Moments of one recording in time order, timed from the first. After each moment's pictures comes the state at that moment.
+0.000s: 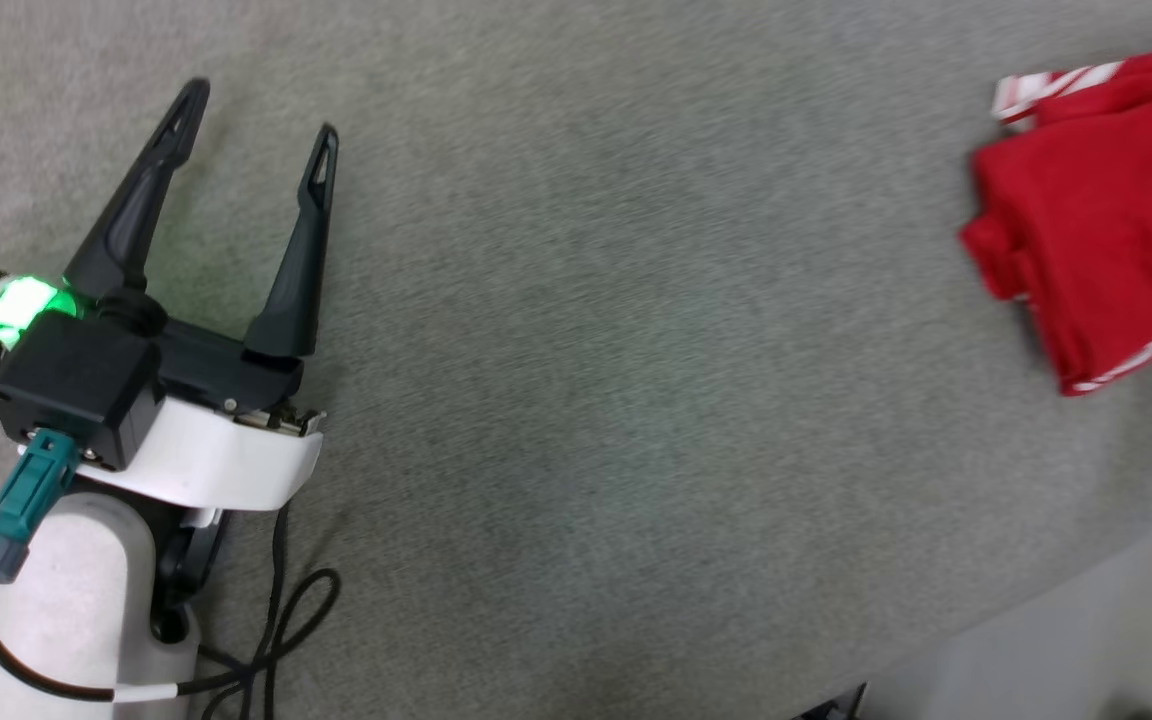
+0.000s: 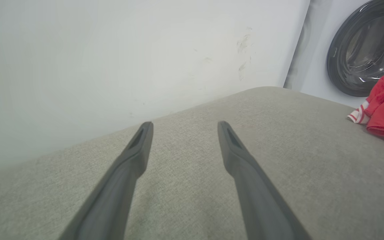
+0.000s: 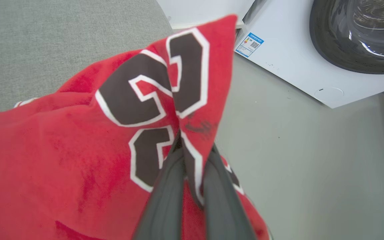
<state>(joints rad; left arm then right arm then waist) -0.38 0.32 -0.11 -0.30 -0.11 -0.13 -0.06 -0.71 -0.54 -0.08 0.51 0.42 0.13 0.29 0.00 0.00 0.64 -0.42</state>
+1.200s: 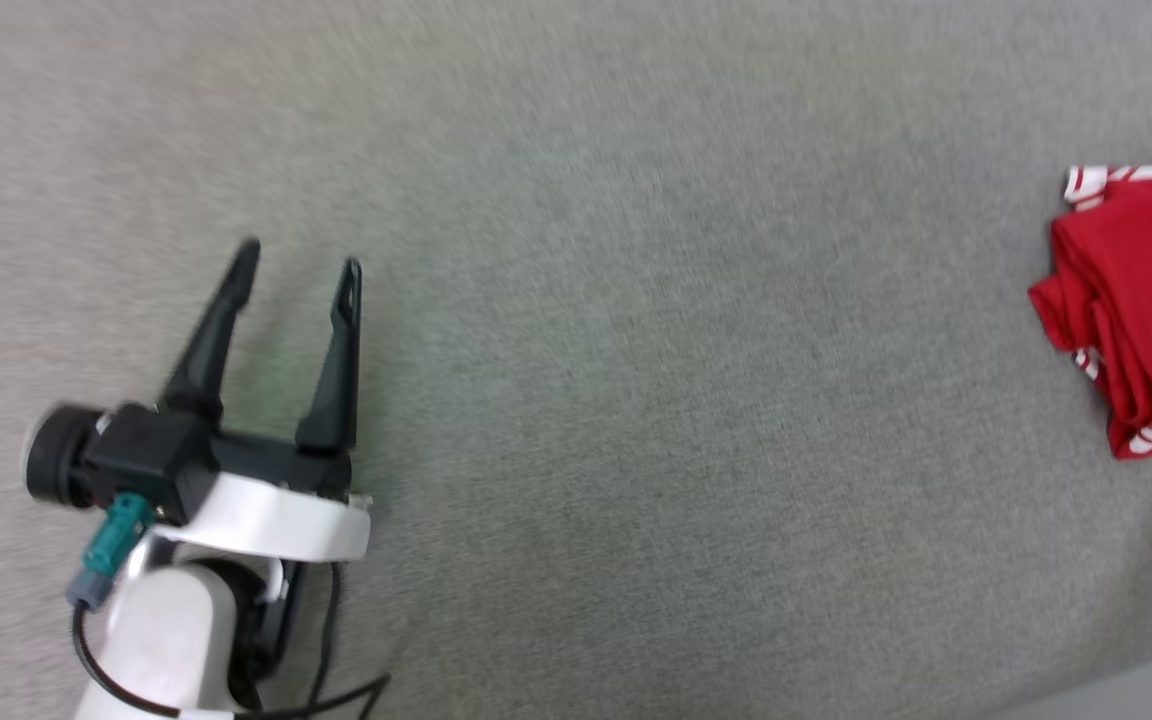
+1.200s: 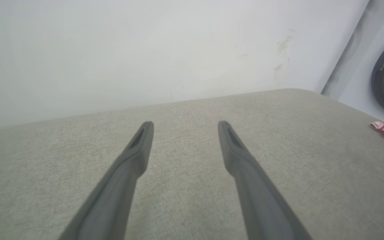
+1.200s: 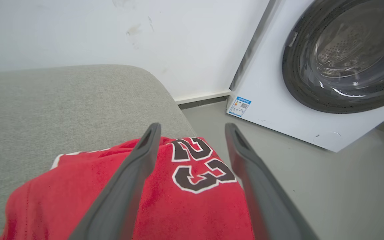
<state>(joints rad) -0.26 0.24 -0.14 -0.10 -0.20 -0.05 -0.20 -0.66 -0.41 -0.37 0.71 0.11 0.13 -0.19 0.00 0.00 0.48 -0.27</state>
